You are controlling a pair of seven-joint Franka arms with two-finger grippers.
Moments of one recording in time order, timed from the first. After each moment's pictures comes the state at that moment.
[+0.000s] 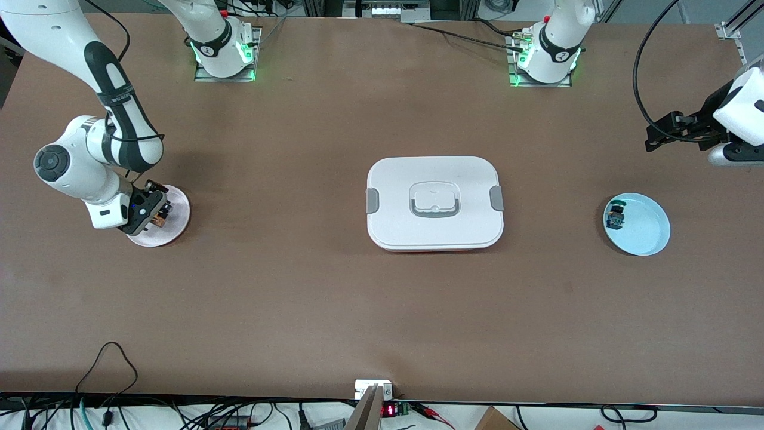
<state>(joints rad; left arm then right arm) 0.05 0.00 -0.05 -1.62 0.02 1.54 -0.03 -0.07 0.42 -0.10 -2.17 0.01 2.58 -1.21</state>
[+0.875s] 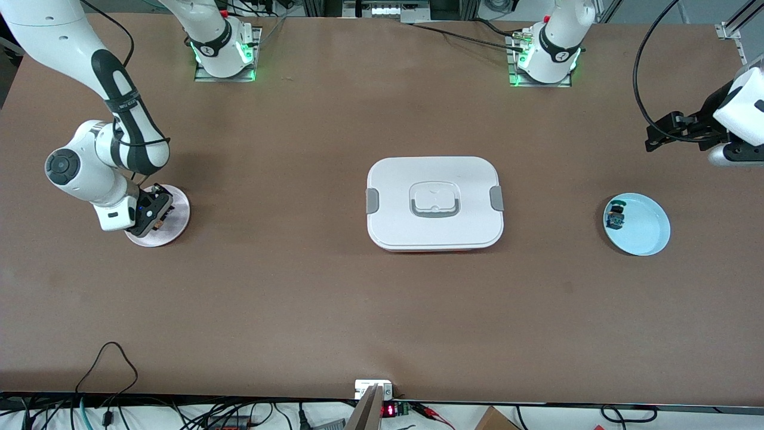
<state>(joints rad) 0.05 0.00 -0.05 -1.62 0.02 1.54 -0.03 -0.07 0.45 -0.09 -2.17 0.02 2.62 -1.21</state>
